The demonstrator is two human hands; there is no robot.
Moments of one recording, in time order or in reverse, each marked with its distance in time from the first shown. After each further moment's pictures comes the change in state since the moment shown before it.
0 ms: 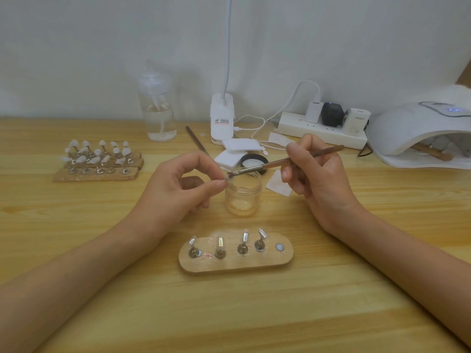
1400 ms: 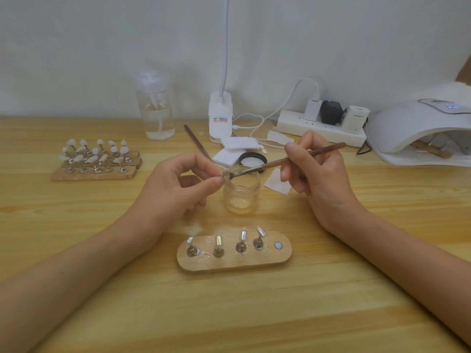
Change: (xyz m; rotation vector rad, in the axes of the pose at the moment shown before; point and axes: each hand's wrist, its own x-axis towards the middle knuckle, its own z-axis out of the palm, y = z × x) left_hand 0.000 0.002 0.001 -0.006 0.035 -0.065; right_hand -0.001 0.000 0.000 -0.058 0.056 -0.029
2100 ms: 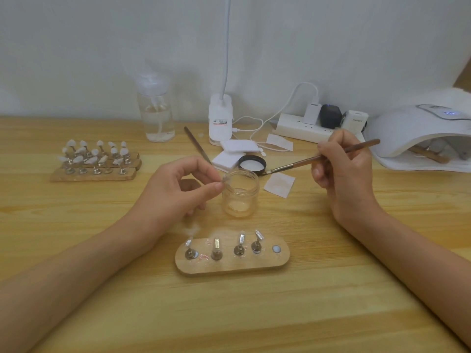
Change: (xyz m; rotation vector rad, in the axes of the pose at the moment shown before) left_hand 0.002 -0.005 -0.002 0.017 -0.026 -0.001; right_hand 0.006 -0.007 -0.024 -0.030 0.183 -0.083
